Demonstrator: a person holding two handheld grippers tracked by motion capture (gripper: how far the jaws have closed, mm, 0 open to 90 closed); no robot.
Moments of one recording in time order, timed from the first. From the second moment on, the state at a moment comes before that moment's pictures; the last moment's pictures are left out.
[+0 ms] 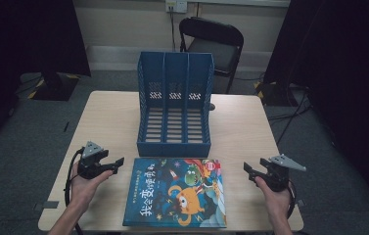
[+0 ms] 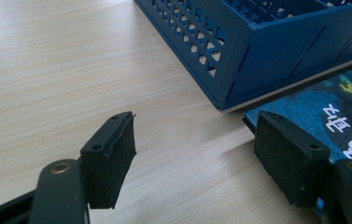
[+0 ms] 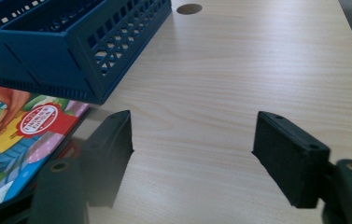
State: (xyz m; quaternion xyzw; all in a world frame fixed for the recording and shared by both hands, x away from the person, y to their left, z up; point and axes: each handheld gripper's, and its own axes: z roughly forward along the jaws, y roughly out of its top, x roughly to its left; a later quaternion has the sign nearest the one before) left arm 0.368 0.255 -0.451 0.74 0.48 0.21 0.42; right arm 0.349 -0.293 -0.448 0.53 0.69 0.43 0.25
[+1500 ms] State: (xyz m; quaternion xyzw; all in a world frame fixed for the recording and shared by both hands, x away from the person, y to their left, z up) left arm 0.358 0.225 -0.454 0.78 0.45 0.13 0.42; right arm 0.390 -0.198 -0.442 0.38 0.79 0.46 0.15
